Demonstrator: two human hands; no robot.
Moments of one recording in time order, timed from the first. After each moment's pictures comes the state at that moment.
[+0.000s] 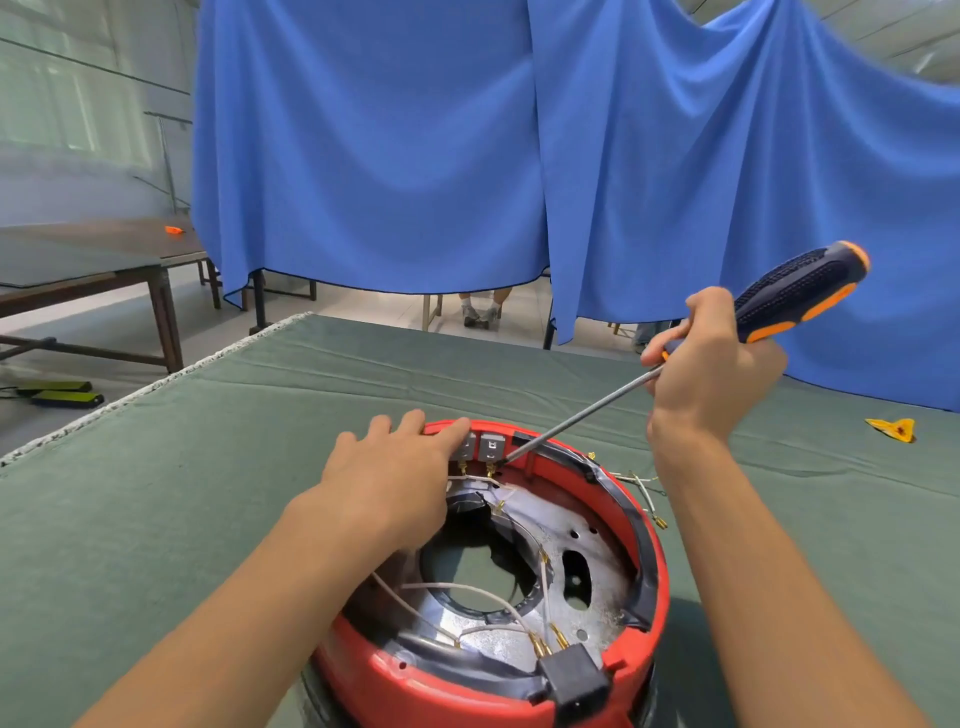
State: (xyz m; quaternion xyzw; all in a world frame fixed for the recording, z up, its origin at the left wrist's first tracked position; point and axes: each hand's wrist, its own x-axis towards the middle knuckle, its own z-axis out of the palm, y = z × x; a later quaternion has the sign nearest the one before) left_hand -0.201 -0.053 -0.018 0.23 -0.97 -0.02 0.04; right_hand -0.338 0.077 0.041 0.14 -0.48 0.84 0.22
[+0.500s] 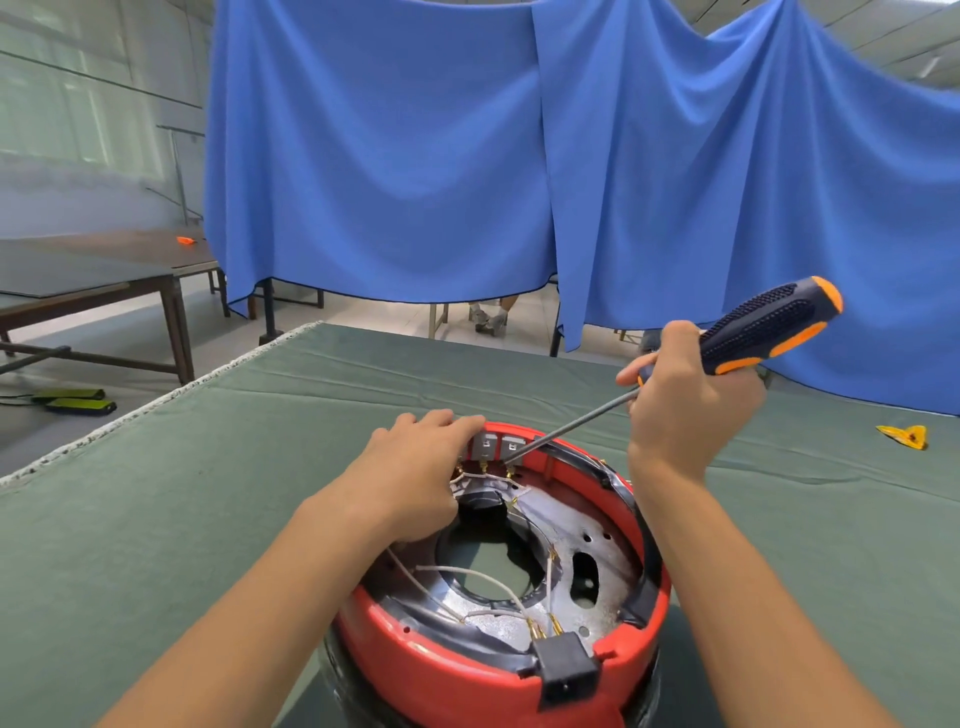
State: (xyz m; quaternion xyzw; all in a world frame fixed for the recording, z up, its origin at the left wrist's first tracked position) left_hand -0.205 -0.063 -0.016 0.16 -0.98 -0.09 0.08; right_hand -0.319 0.066 0.025 0.17 -0.50 0.81 0.25
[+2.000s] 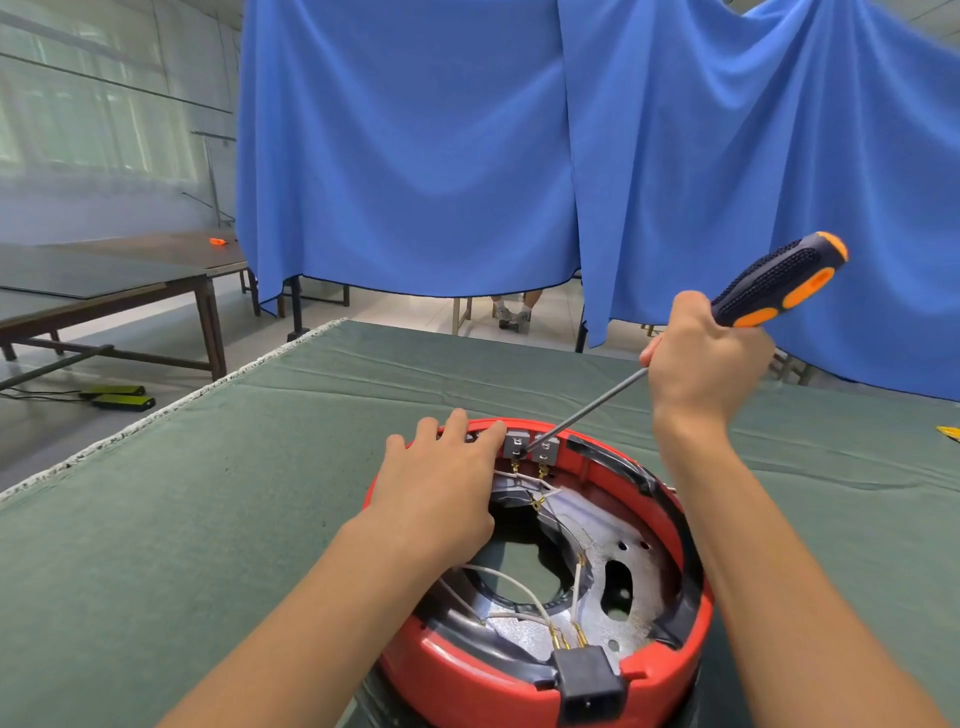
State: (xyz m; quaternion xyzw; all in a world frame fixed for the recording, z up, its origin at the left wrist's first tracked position) left_hand -0.208 -0.053 -0.028 0.22 -0.97 0.01 0.11; right_hand -0.344 0.049 0.037 0.13 -0.59 0.76 0.24
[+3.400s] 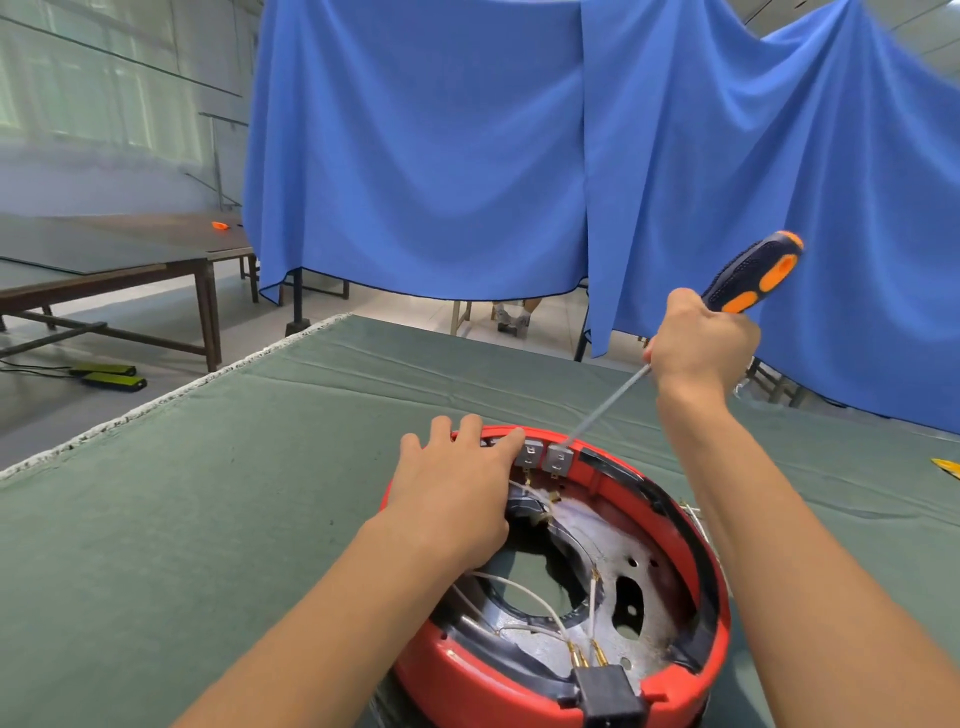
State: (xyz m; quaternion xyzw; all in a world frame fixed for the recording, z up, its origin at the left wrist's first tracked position) left_hand -0.210 -0.054 -0.029 0.21 -0.97 0.01 0.12; right_hand -0.379 0.023 0.046 0.10 -0.66 0.71 0.20
